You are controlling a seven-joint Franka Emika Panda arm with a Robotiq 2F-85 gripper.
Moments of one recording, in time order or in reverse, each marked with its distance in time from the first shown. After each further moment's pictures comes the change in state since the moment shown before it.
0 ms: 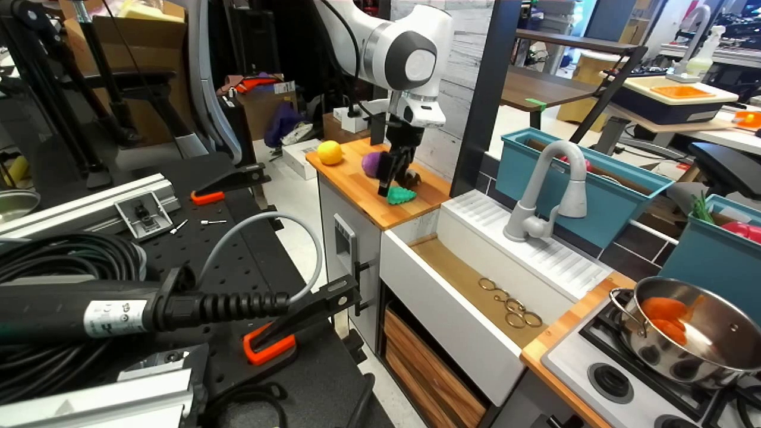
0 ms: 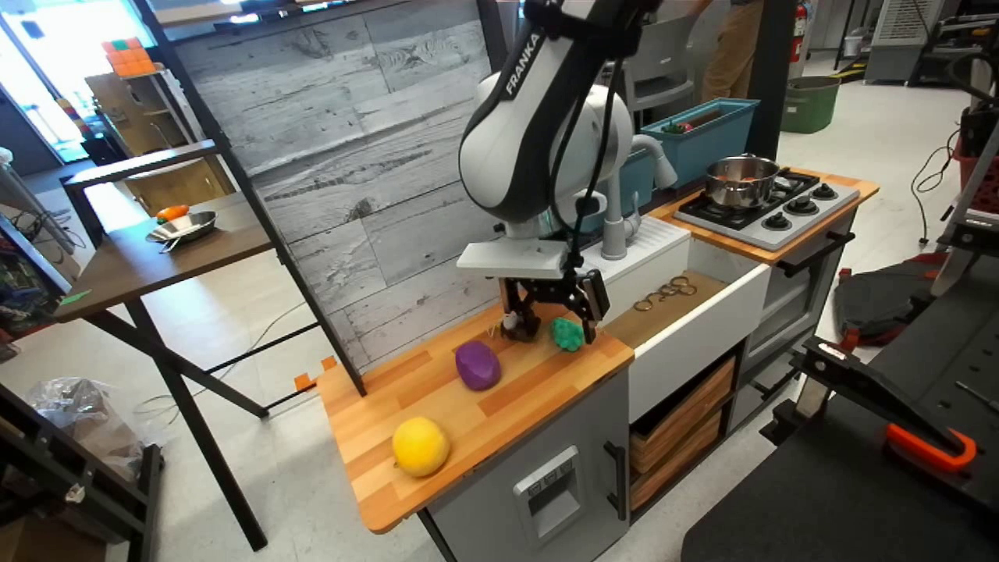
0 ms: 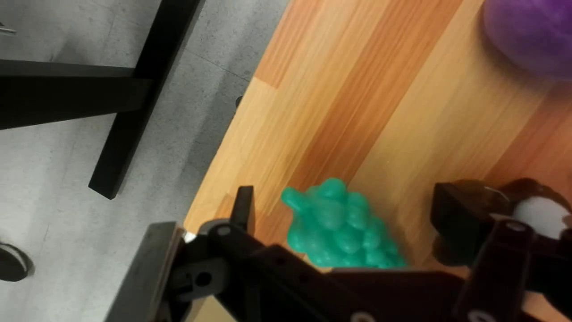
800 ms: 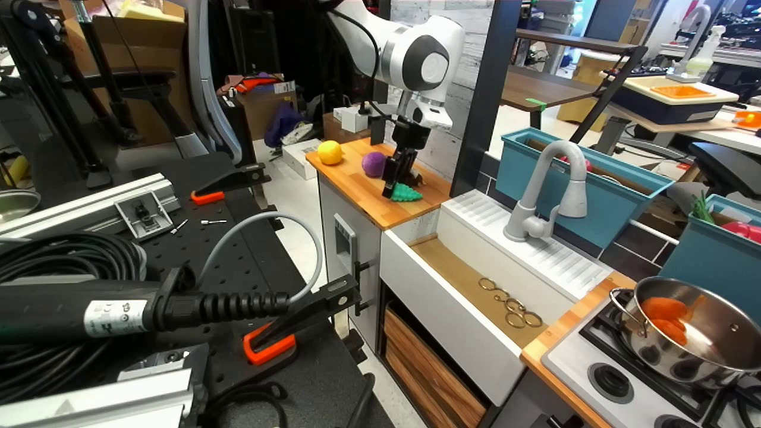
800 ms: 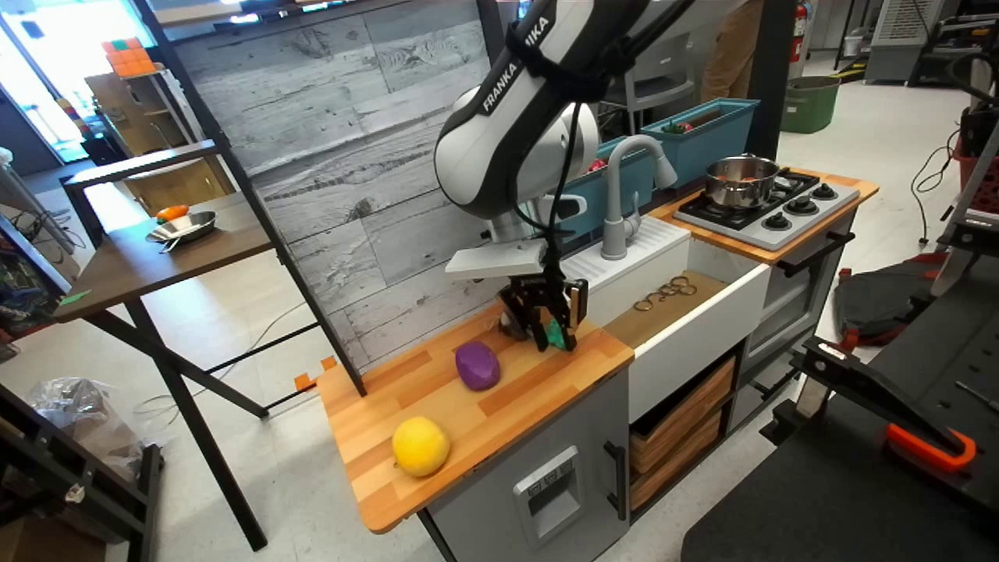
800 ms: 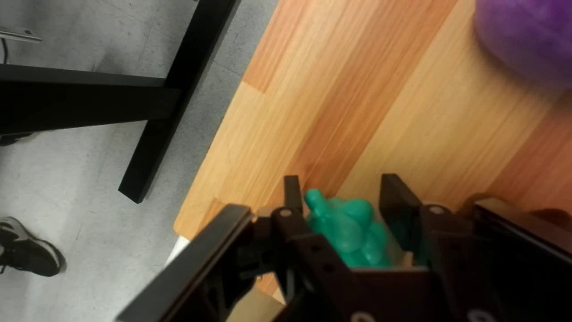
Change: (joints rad) arm 0.002 0.185 0.002 0.355 0.001 -0.287 0.002
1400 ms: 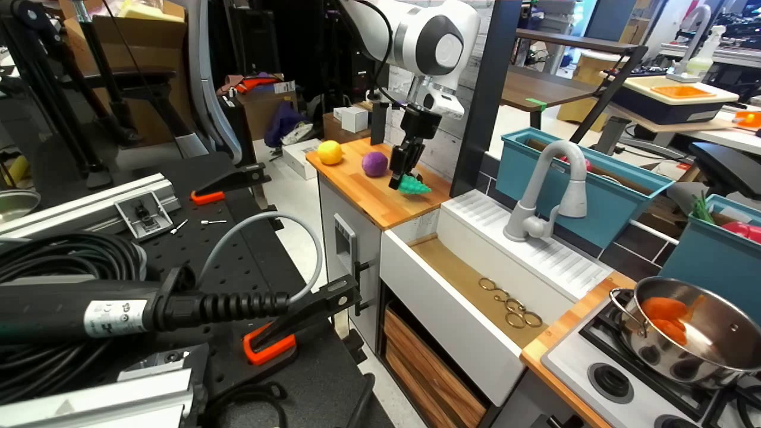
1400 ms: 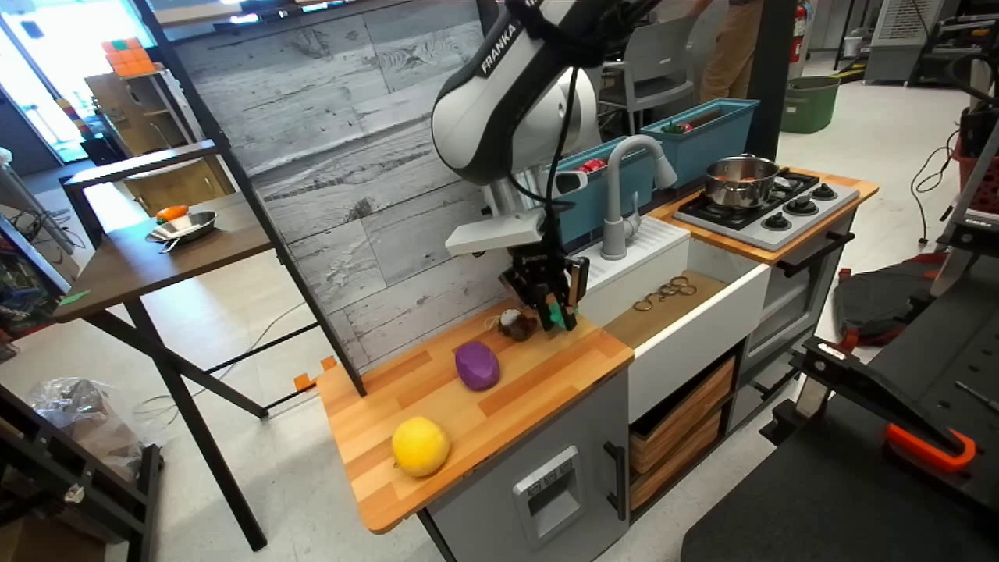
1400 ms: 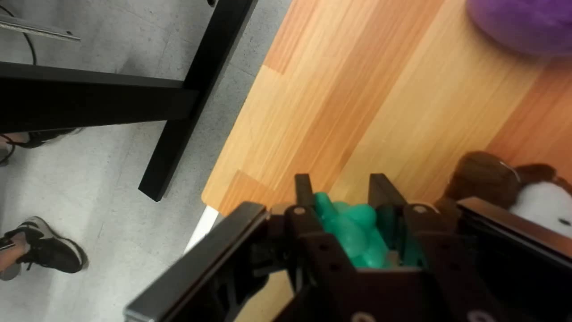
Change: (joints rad) arm -0.023 -0.024 0.001 0.036 0.000 -0.091 0.005
